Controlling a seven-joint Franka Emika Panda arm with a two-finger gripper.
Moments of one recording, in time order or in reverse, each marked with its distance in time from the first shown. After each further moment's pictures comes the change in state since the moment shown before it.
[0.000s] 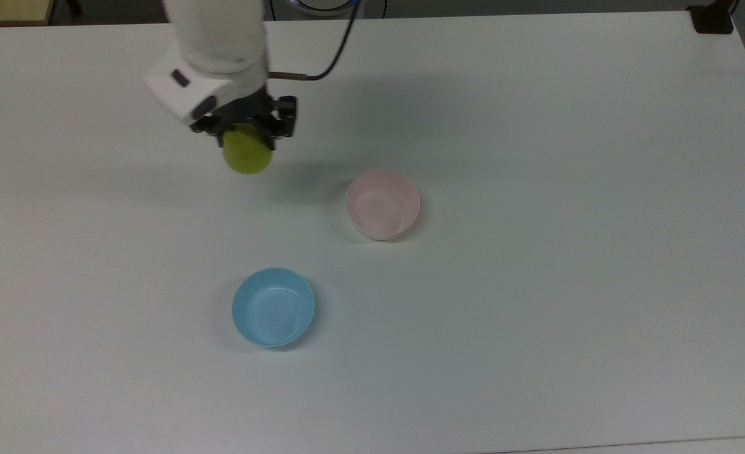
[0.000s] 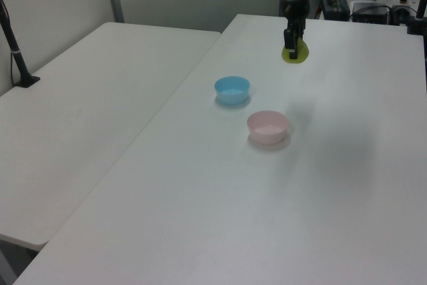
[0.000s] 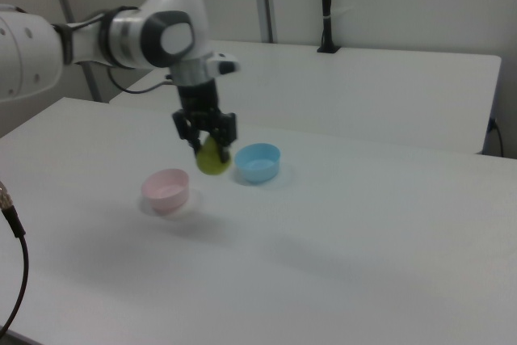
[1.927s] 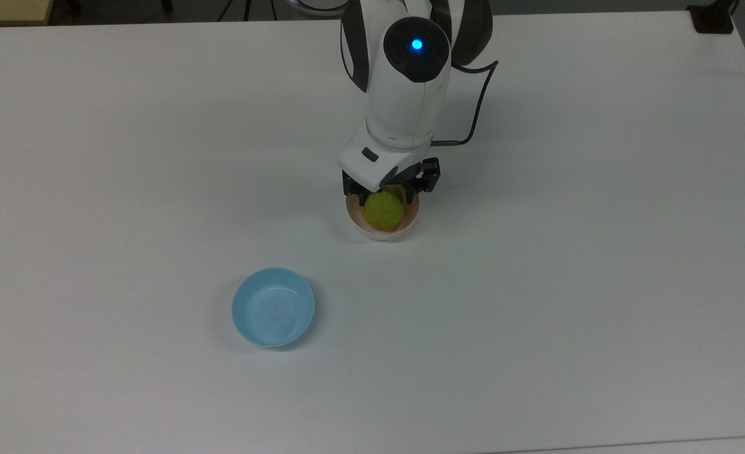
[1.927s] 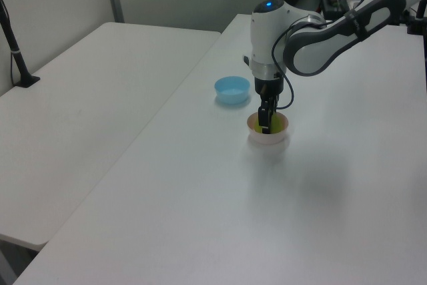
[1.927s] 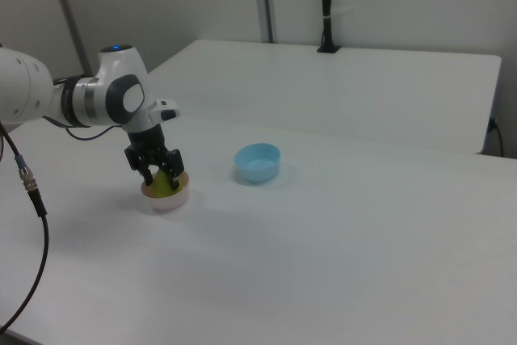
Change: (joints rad) arm 0.203 0.134 0.073 -0.167 -0.001 0.361 0.230
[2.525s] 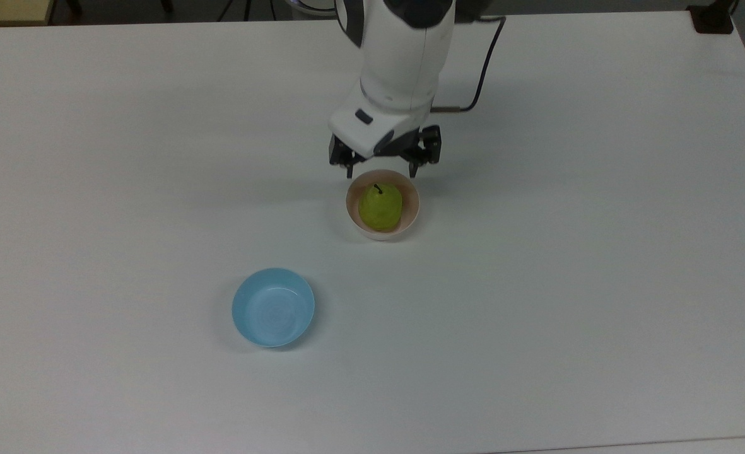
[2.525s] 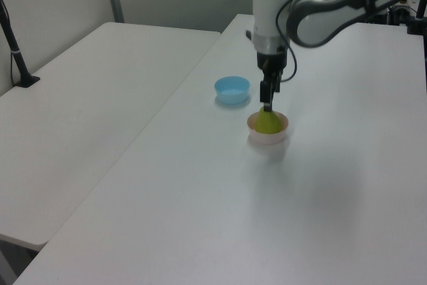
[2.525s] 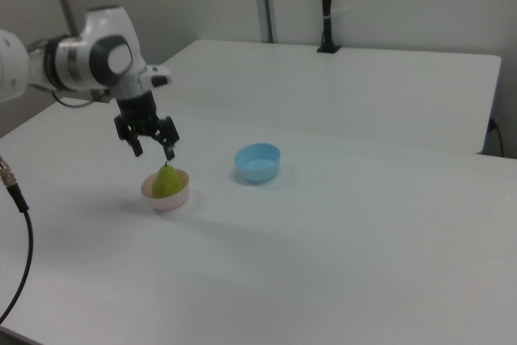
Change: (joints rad) arm -0.006 -0.102 -0.002 0.065 0.000 -0.172 0.000
